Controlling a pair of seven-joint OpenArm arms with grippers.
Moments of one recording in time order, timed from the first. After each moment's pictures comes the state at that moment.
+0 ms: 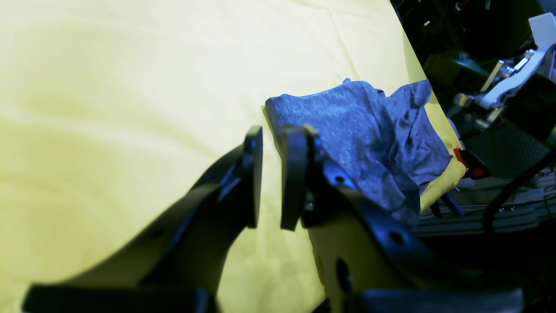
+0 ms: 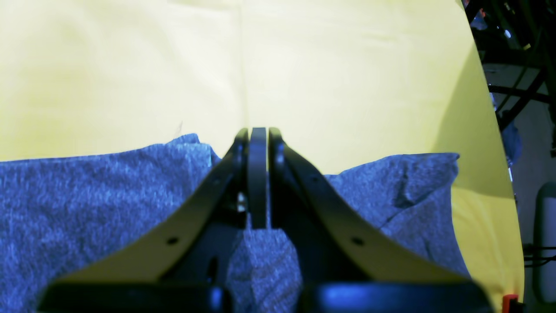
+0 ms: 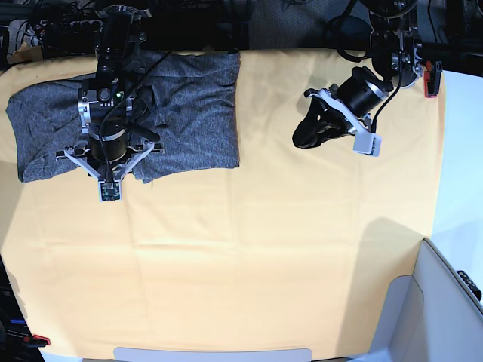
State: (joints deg) left arm 19.5 -12.6 -8.2 109.1 -54.6 -21.8 44.1; right arm -5.4 -1.2 5.8 116.3 -16.8 11.5 -53.1
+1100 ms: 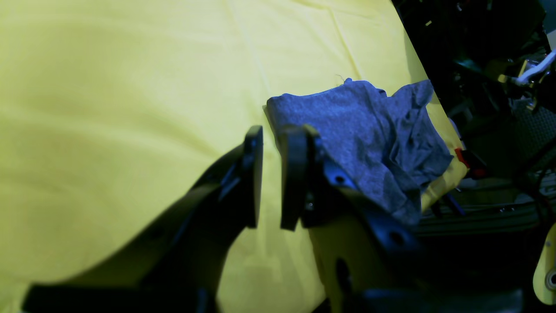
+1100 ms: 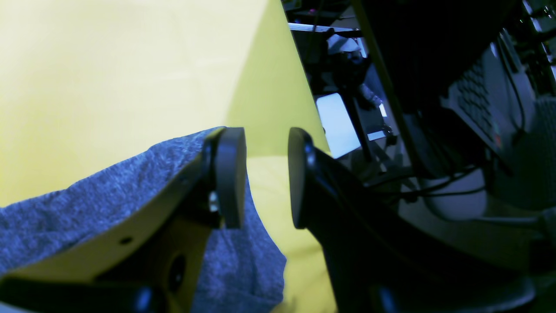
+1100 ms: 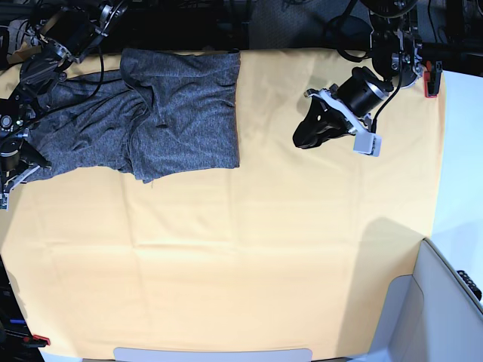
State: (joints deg) left arm 19.5 -12.7 -8.2 109.1 -54.6 -21.8 44.1; right arm 7.4 10.4 37.7 105.9 -14.5 27.9 -53.2
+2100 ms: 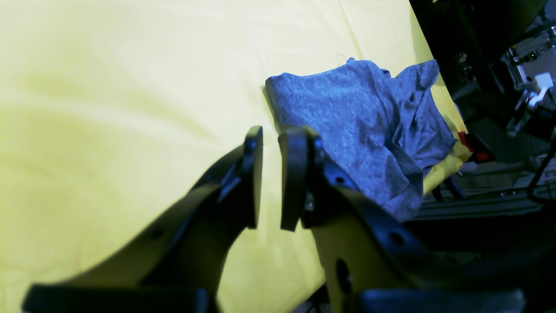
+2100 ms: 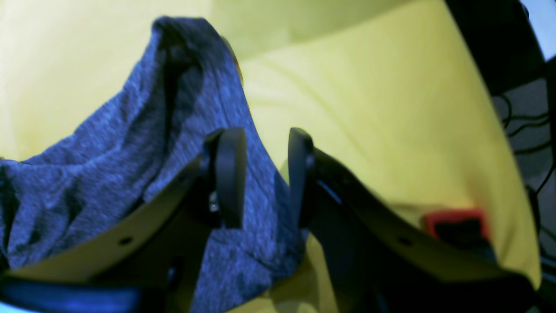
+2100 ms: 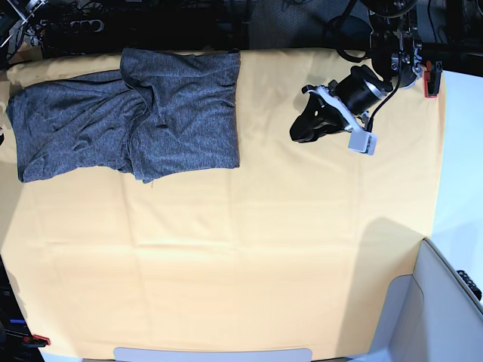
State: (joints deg) left arm 19.3 -12.5 -8.2 109.1 -54.4 -21.8 48.0; right arm -0.6 33.8 52.1 69.9 41.2 34.7 -61.4
